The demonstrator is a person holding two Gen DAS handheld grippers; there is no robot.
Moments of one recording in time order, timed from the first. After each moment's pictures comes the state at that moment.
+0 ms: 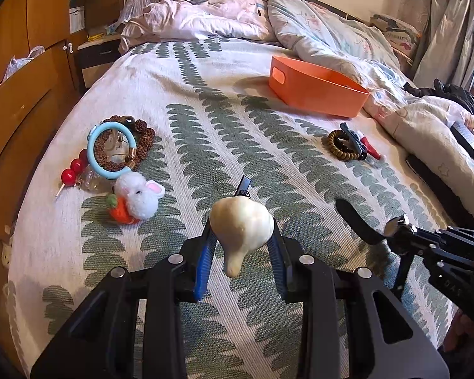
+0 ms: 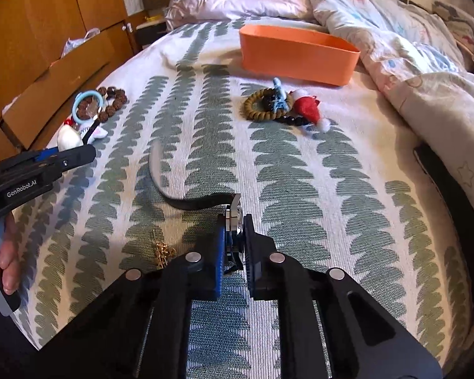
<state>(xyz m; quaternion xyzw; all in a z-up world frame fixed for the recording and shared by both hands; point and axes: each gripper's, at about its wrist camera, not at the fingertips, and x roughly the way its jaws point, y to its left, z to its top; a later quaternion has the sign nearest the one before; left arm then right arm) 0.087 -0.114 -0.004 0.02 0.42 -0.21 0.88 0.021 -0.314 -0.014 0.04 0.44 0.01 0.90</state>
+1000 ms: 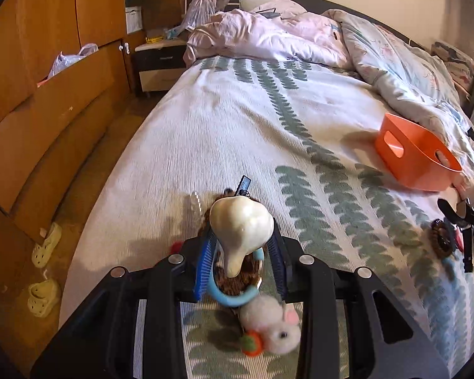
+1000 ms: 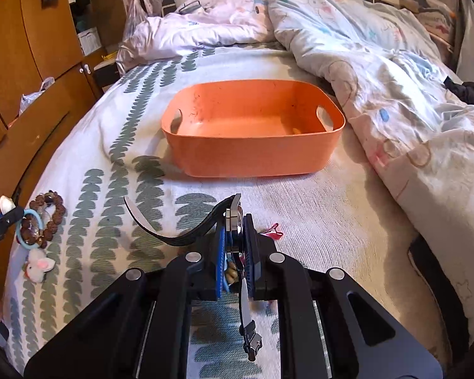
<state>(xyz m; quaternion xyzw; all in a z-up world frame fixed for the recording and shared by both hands) 0.209 -0.050 0.011 0.01 0.40 -0.08 0.91 0.170 -0.377 0.011 0.08 0.41 -0.06 0.91</state>
